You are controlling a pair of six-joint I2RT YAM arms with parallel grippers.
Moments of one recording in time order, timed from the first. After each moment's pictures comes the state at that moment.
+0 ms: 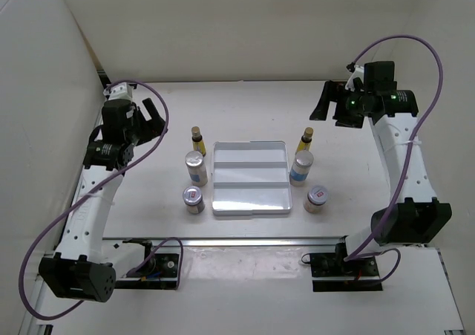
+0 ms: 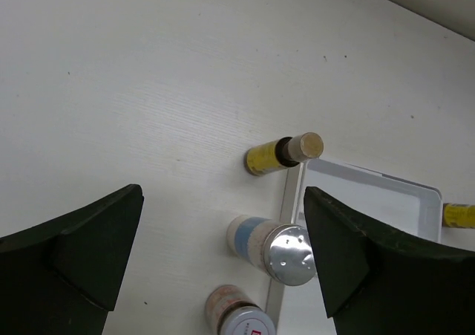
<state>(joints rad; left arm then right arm) -0.11 1.10 1.21 -0.61 -0.12 -0.39 0.05 1.47 1.68 -1.06 -0.38 0.20</state>
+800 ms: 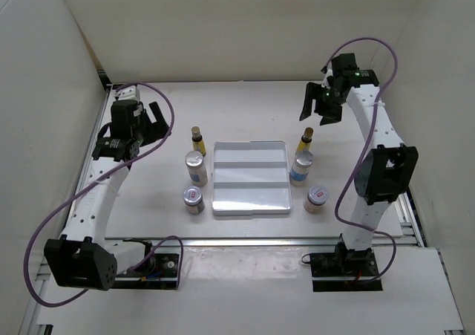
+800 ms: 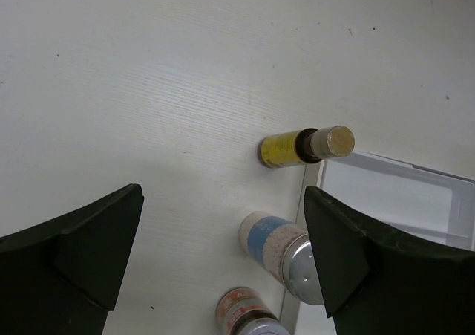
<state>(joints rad) -0.10 1.17 1.14 -0.55 -0.09 -0.37 0.11 1.88 1.90 -1.10 -0.28 0.20</state>
